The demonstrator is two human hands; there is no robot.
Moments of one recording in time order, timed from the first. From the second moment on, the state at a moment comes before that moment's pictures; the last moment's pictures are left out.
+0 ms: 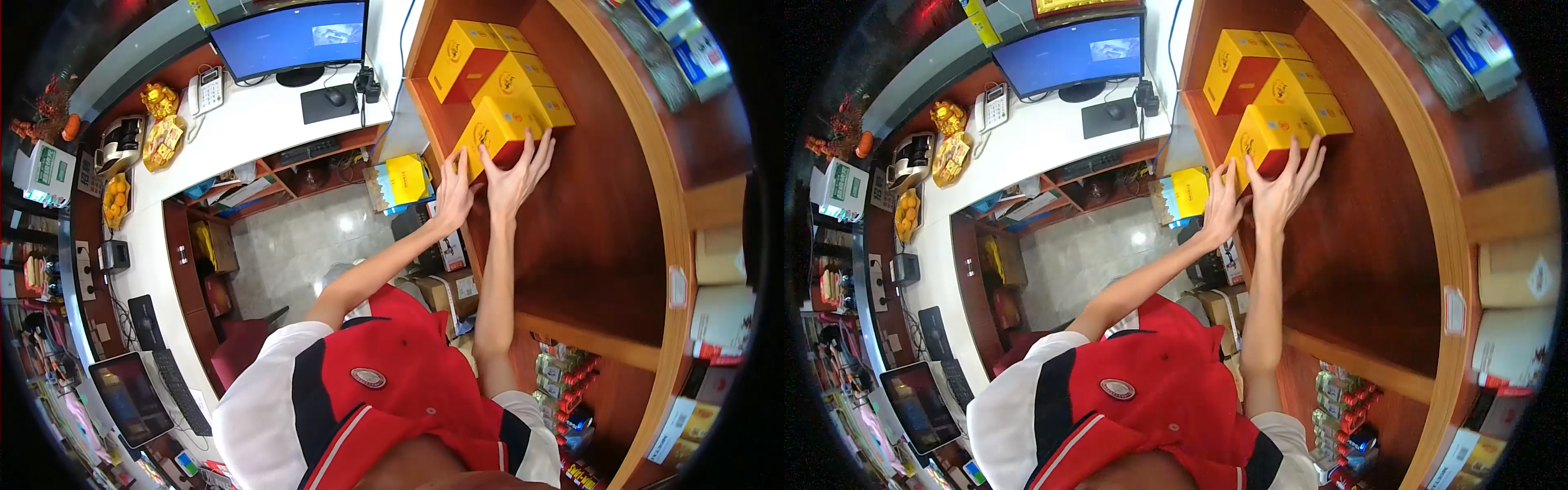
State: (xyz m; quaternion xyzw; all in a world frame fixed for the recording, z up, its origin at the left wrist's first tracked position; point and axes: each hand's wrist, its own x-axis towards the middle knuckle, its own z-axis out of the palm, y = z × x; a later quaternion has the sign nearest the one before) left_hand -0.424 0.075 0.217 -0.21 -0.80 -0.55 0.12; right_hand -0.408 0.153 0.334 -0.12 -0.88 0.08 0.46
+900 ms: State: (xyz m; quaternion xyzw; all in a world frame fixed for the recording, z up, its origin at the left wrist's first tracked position) left_hand -0.570 0.119 0.228 -0.20 -0.85 -0.47 0.12; right_hand -0.551 0.204 0.307 -0.07 -0.87 0.05 0.48
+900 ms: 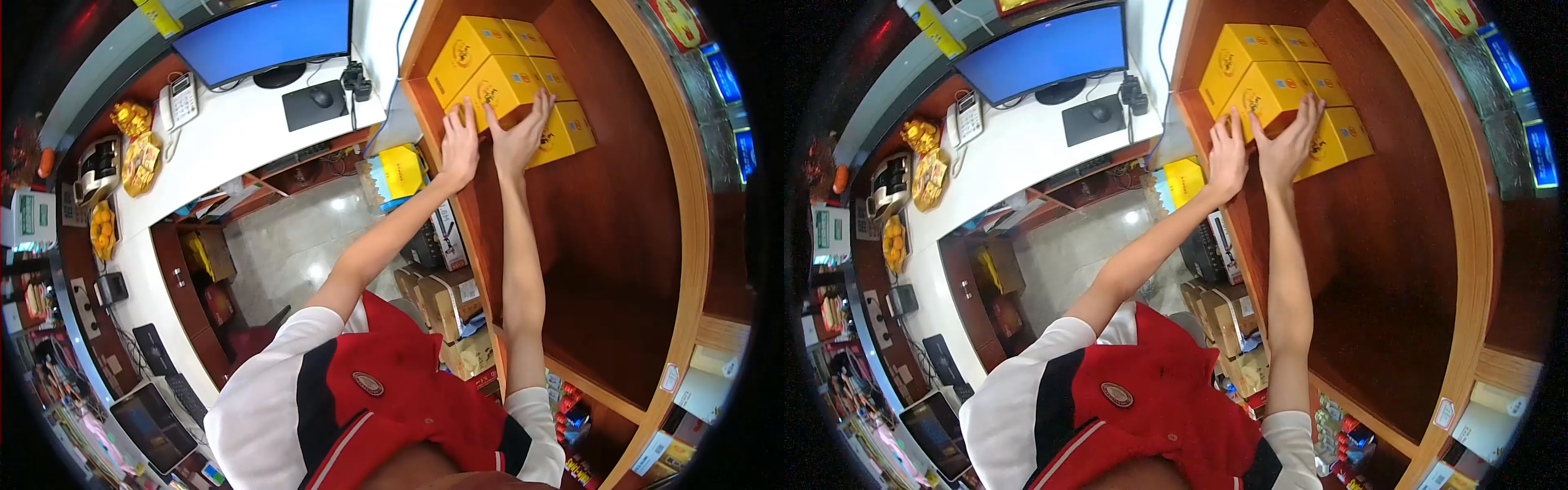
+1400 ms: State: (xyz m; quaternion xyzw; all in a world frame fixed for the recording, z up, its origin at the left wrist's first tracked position) left_hand -0.358 -0.050 0.142 -0.21 -0.80 -0.56 0.00; right_hand -0.175 0.047 0.182 -0.23 -0.90 0.30 0.23
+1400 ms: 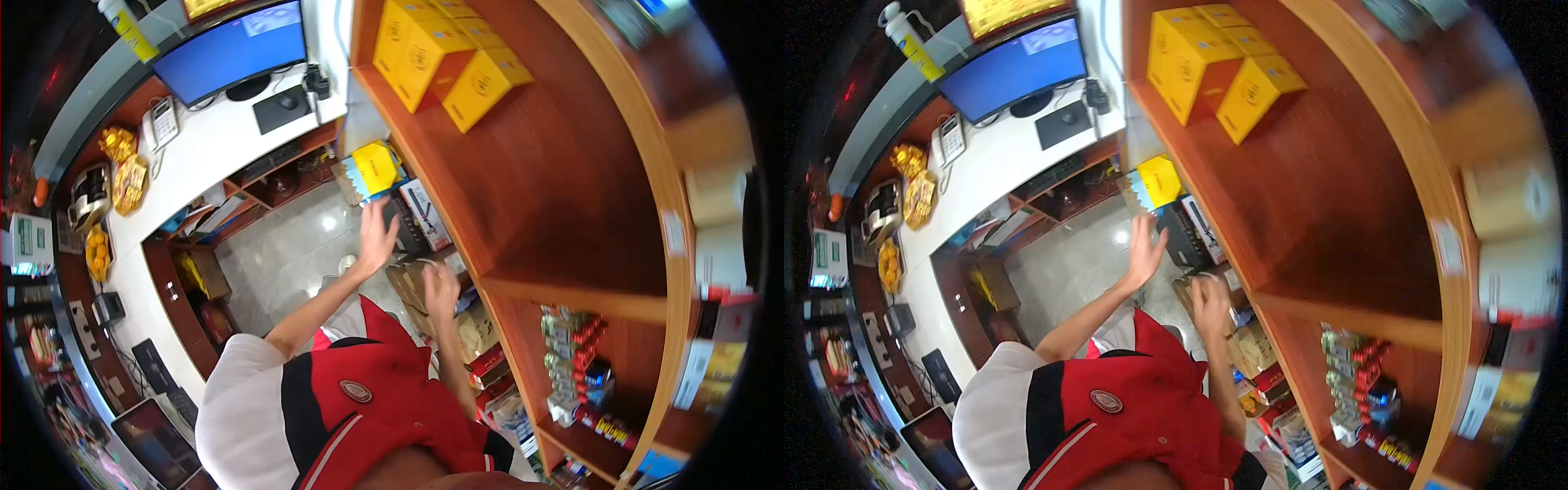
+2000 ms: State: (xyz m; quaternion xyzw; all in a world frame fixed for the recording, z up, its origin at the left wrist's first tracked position) left_hand 0.216 -0.043 0.087 -0.67 -0.40 -0.28 -0.56; right_hand 0.410 -0.129 0.118 -0.75 -0.38 0.30 0.45
